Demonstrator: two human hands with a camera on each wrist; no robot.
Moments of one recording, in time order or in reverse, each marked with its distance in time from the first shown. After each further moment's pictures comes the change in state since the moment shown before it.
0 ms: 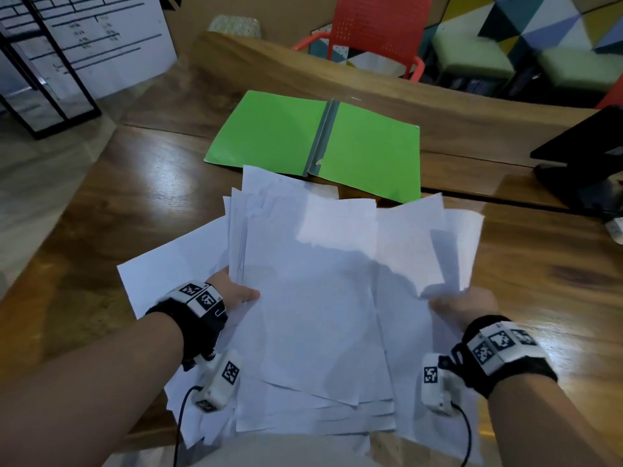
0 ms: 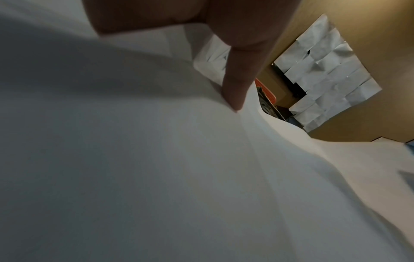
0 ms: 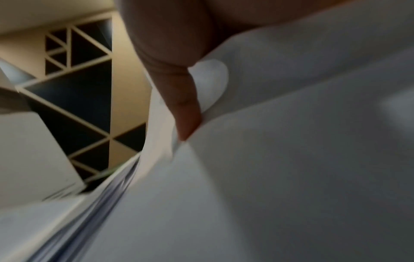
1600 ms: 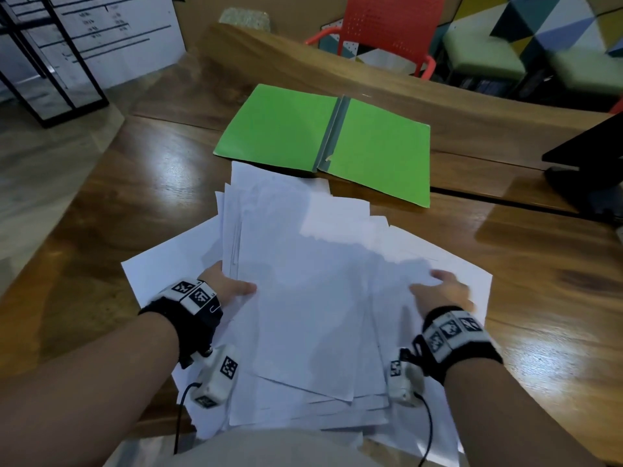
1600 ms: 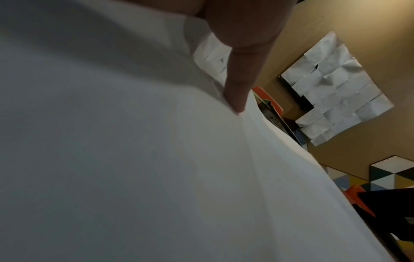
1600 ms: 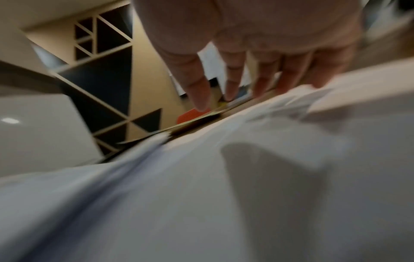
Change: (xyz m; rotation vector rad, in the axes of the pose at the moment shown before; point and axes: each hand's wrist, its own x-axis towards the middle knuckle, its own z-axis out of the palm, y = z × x) left_hand 0.010 -0.027 -0.008 -0.147 0.072 0.006; right_hand 0.006 -0.018 0.054 0.008 0.092 -0.013
